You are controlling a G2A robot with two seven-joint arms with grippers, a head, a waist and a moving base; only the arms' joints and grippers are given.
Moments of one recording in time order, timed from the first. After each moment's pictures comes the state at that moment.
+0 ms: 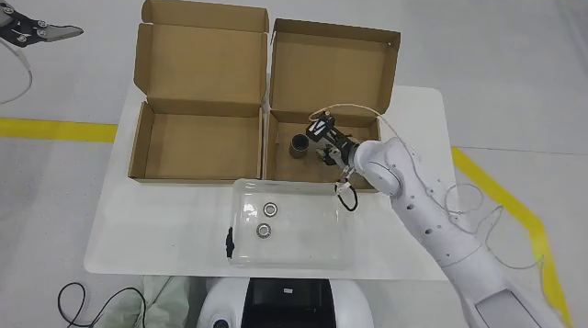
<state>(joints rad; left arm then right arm) 0.47 -0.15 -1.01 -1.52 0.83 -0.88 -0.12 -0.93 -1.27 0.90 -1.45 -1.15 -0.32 0.82</state>
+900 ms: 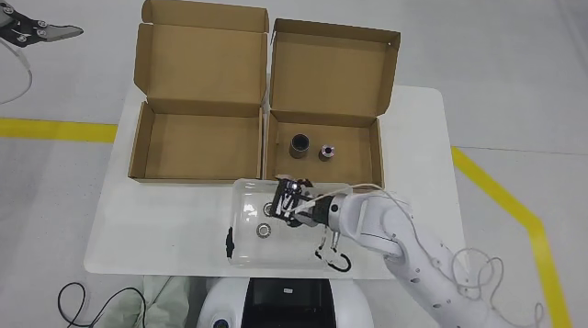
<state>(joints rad) 0.47 -0.15 -1.01 -1.52 0.83 -0.88 -0.12 -1.23 -1.22 0.86 -1.87 -1.22 -0.59 0.59</state>
